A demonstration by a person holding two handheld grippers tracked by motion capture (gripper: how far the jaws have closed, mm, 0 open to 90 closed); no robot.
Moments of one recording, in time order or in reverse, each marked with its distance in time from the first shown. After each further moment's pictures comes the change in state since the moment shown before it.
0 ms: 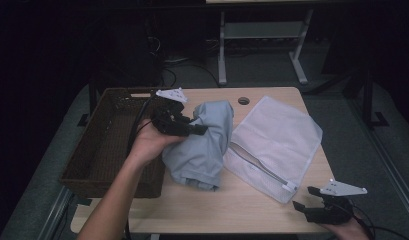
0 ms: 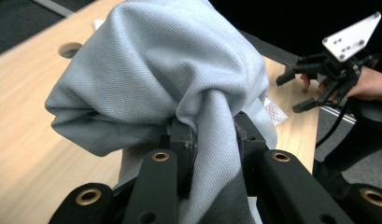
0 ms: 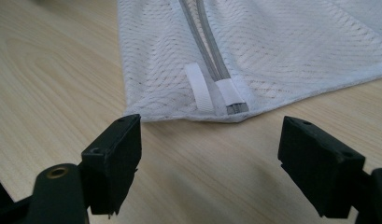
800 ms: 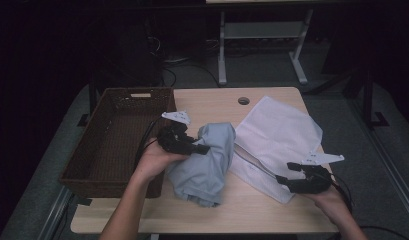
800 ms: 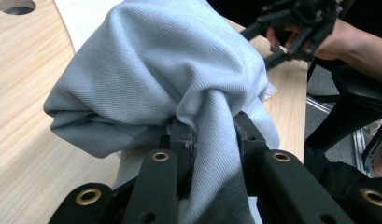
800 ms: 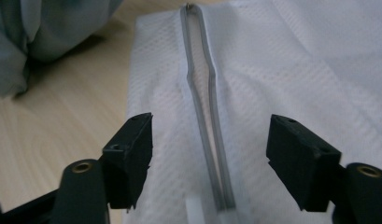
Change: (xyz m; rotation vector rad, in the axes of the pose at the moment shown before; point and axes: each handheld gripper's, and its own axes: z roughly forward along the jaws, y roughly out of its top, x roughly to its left) left arm 0.008 -0.047 0.033 0.025 -0.096 -0.032; right arm -0.007 0.077 0.038 -0.037 0.089 -0.065
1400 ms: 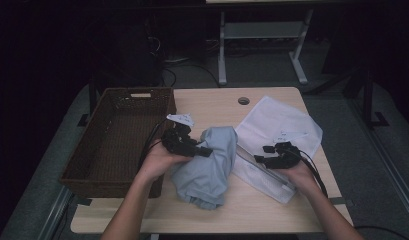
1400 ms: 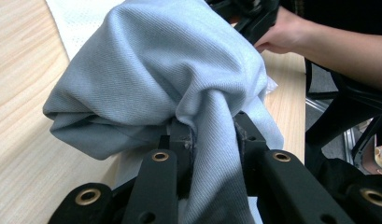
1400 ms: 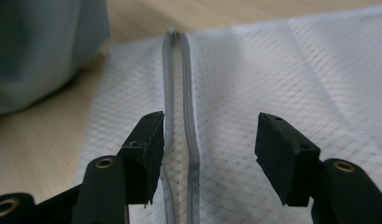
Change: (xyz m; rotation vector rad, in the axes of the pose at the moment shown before) left arm 0.008 -0.005 0.017 0.018 -0.034 -0.008; right arm -0.020 0.041 0.084 0.037 0.037 -0.027
